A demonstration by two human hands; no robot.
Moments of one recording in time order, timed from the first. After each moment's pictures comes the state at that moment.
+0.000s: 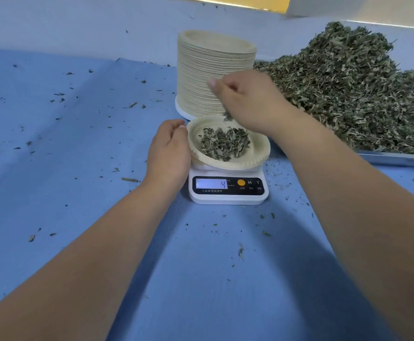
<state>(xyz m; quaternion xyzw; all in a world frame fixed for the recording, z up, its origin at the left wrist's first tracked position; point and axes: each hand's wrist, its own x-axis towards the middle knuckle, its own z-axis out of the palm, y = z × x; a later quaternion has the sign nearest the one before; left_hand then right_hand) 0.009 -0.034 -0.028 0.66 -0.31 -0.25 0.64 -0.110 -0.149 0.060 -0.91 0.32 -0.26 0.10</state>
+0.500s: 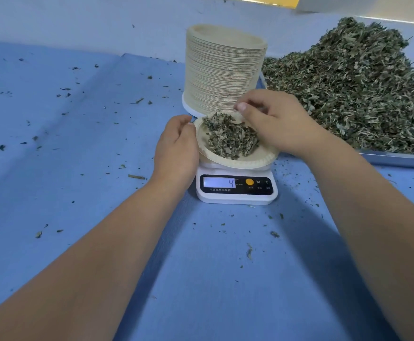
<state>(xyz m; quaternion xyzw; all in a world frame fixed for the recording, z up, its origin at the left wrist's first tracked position) 0.013 -0.036 -0.031 0.67 -0.32 -0.24 0.62 -0.150 -0.153 0.031 -0.89 0.31 -0.28 0.19</state>
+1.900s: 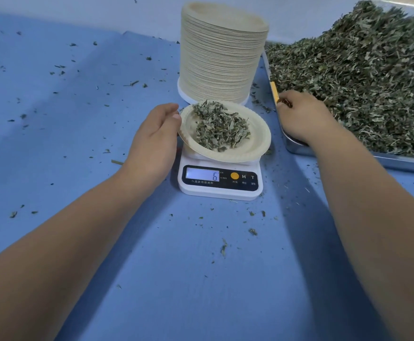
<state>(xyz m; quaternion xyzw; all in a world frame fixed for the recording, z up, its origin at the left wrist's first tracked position) 0.018 -0.020 -0.034 0.67 -0.34 -0.26 0.60 -0.188 -0.237 0.009 -0.84 0.52 -0.15 0.07</state>
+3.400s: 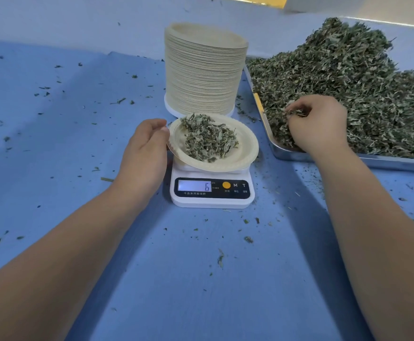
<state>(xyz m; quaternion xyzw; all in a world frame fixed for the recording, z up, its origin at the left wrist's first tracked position) 0.016 -0.023 -0.030 0.68 -0.33 -0.27 0.60 -0.223 -0.217 0.013 -0.77 0.53 -0.36 0.04</state>
